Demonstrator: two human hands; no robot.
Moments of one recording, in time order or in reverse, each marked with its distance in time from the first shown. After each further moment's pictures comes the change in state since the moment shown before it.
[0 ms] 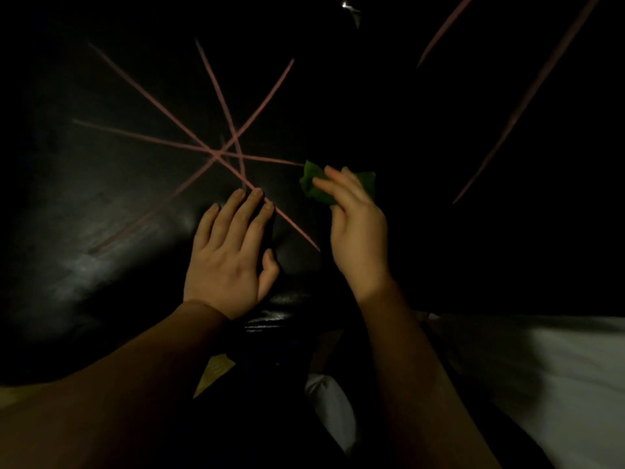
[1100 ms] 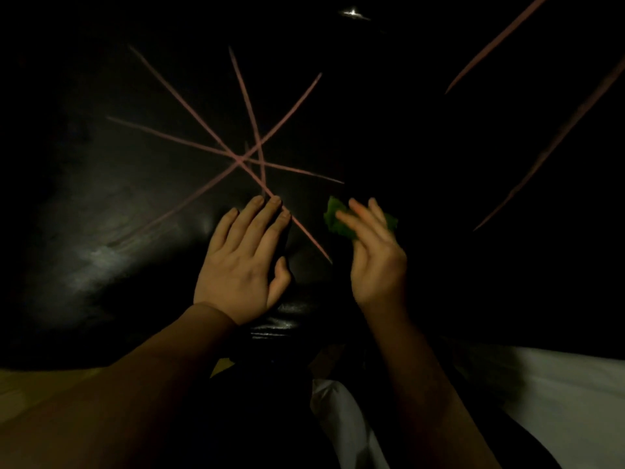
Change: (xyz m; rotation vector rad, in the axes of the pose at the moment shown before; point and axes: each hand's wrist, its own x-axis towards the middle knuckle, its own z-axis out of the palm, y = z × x) left_hand -0.002 -0.018 -0.006 -0.049 -0.047 0.072; right_hand -0.032 -0.003 0.007 0.005 0.059 0.035
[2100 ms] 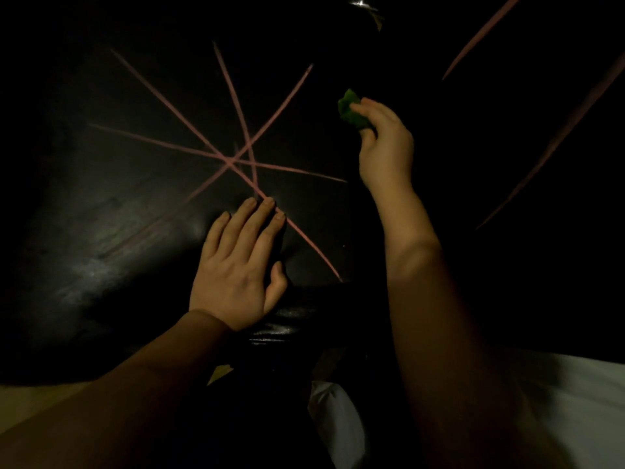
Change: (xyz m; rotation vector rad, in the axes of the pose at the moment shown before) left_hand 0.003 0.011 0.006 0.030 0.025 -0.042; right_hand 0.150 0.014 0.005 0.005 0.102 0.053
